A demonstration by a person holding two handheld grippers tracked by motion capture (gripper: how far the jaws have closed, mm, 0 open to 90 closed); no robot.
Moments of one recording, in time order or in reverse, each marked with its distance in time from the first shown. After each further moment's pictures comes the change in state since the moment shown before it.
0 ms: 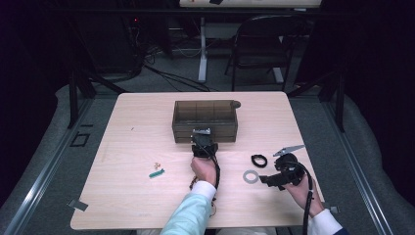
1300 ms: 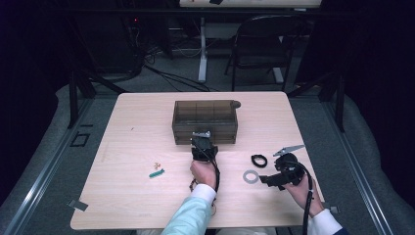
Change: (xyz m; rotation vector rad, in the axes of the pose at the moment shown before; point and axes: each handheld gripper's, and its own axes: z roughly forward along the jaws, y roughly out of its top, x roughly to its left) left arm 0.001 -0.008 -0.009 0.001 -0.010 0.001; right arm 0.000 0.000 0.000 -0.001 -0.001 0.004
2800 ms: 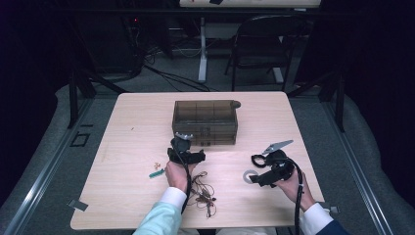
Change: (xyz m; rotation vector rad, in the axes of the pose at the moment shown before) left arm 0.075 0.009 -0.046 0.084 -0.187 0.224; right arm 0.014 0.023 0.012 -0.016 0.096 -0.140
